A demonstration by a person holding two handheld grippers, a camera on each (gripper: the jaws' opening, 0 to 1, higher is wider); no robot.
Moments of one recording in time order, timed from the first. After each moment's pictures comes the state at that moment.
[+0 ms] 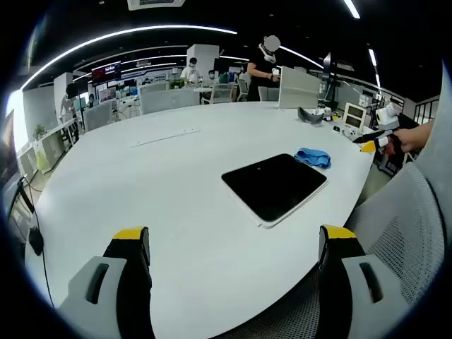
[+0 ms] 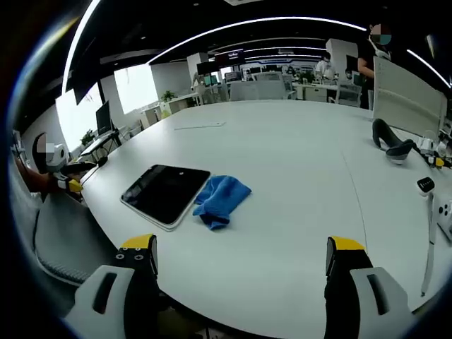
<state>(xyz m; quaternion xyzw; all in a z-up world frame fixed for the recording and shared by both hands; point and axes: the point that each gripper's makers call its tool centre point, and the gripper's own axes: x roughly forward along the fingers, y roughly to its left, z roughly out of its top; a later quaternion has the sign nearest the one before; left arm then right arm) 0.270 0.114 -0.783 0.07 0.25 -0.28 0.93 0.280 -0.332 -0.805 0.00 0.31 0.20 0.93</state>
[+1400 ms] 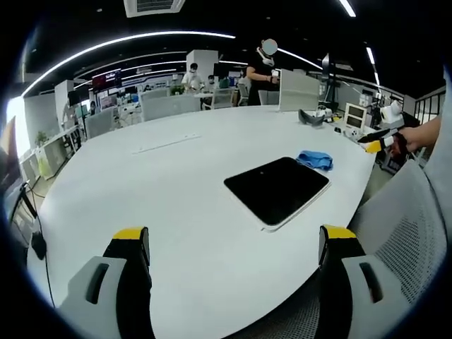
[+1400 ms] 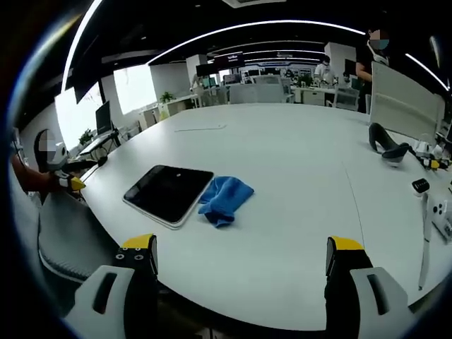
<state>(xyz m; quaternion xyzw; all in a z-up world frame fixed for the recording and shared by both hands) 0.273 0.115 -0.778 0.07 0.23 -0.28 0.93 0.267 -0.329 -0.796 -0.01 0.31 0.19 0.93</state>
